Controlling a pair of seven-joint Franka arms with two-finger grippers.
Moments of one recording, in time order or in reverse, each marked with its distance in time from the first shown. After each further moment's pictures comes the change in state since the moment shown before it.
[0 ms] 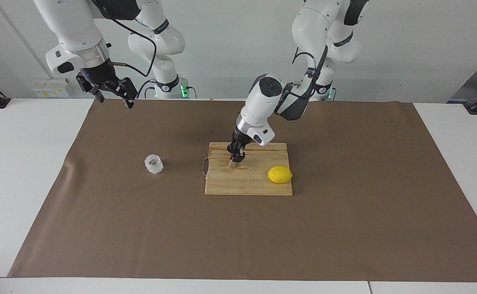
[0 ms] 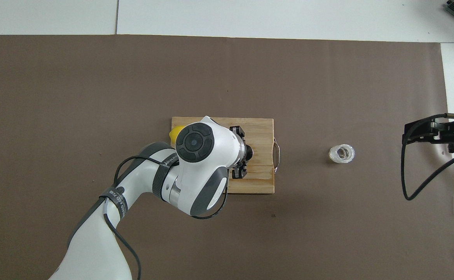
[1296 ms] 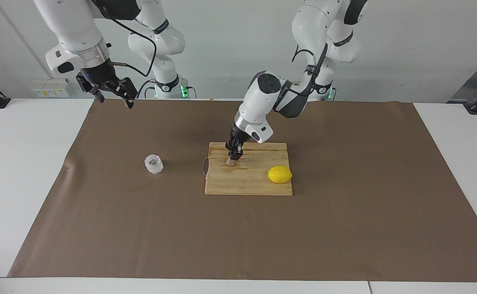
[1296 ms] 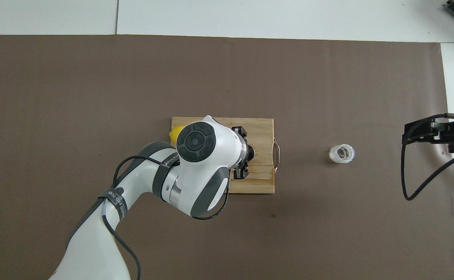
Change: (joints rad) left arm 0.000 -0.007 -0.004 0.014 -0.003 -0.023 0.000; right arm 0.000 0.000 0.000 0.000 0.000 0.000 0.000
